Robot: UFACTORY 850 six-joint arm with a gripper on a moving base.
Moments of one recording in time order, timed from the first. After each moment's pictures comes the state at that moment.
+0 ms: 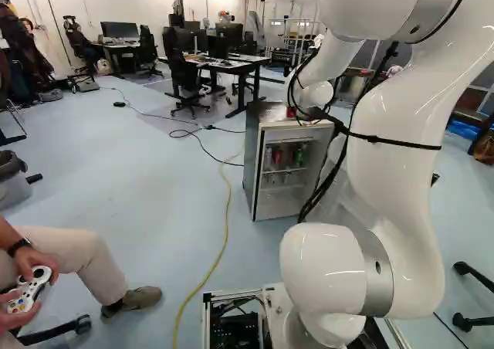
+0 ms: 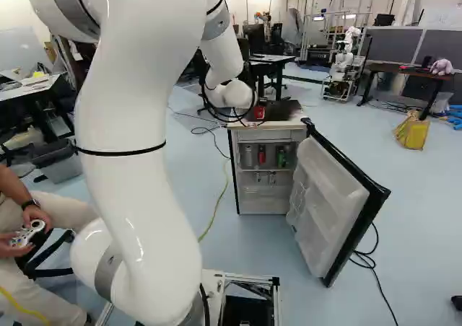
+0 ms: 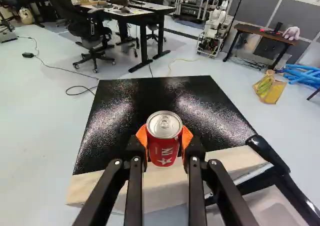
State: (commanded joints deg) arm -14.7 -19.4 -57.8 -7.2 27.2 0.0
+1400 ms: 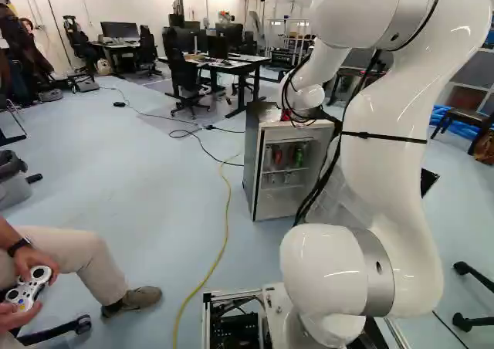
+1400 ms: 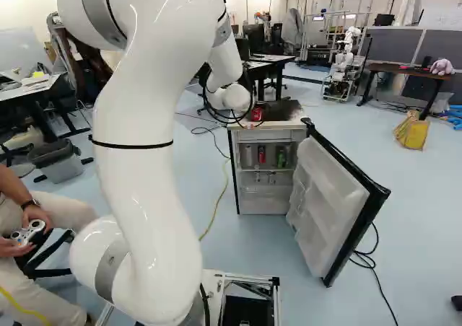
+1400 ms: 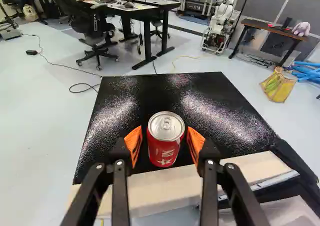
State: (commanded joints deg) arm -13.2 -24.2 -61.3 -6.7 27.2 0.0
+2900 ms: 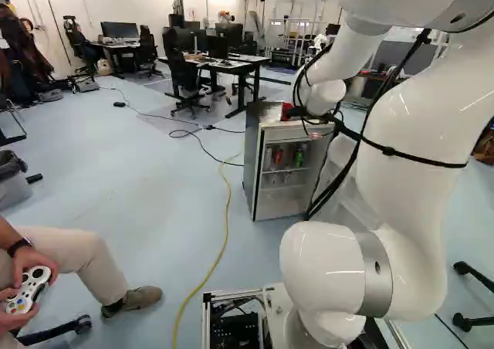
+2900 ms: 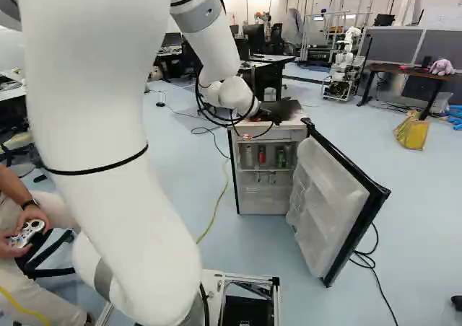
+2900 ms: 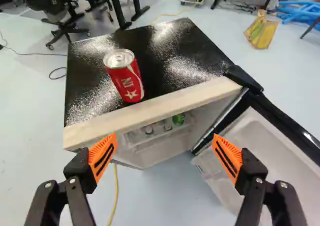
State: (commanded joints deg) arm -18.2 -9.5 -48.1 2.1 10.8 0.0
